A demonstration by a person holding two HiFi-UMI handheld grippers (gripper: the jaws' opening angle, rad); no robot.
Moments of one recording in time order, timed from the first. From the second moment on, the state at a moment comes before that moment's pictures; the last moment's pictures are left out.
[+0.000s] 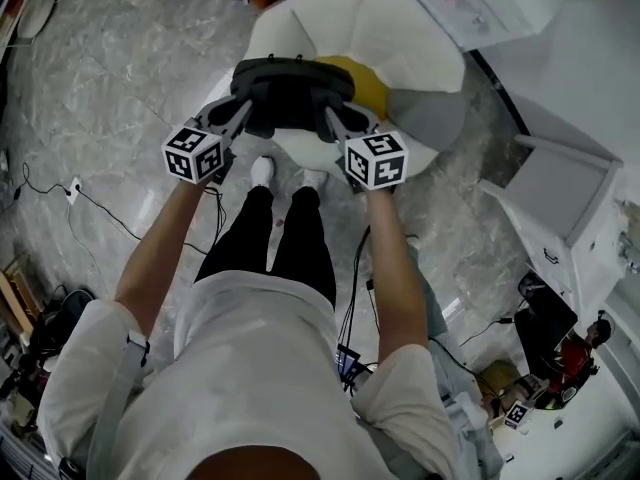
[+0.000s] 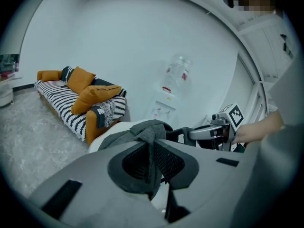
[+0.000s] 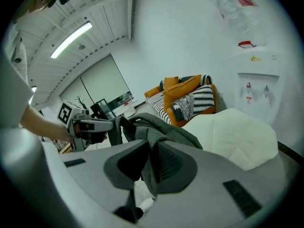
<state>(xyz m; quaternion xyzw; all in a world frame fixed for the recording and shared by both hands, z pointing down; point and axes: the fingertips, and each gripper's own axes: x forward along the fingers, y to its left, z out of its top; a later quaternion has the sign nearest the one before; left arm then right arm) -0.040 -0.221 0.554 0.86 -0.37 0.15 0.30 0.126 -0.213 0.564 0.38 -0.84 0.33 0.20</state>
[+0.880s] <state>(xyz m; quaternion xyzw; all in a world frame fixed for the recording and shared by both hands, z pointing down) -0.038 -0.196 0.429 0.90 -0.35 0.11 0.25 0.127 -0.177 0.435 0.40 -0.86 0.28 0.15</state>
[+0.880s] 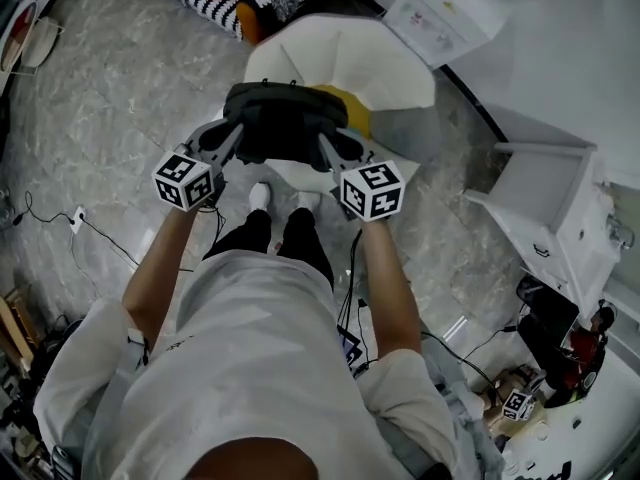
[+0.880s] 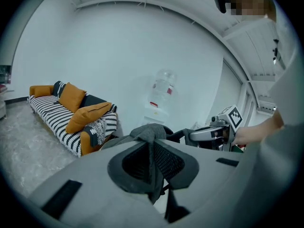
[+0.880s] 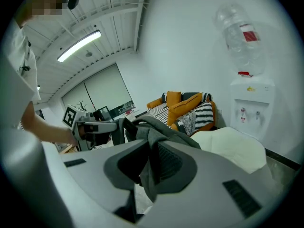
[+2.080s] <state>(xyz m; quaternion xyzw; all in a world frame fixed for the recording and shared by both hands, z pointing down) -0.030 -0.206 0.266 0.95 -0.30 0.05 0.11 0.134 -0.183 0.265 0.44 -0.88 0.18 0.07</state>
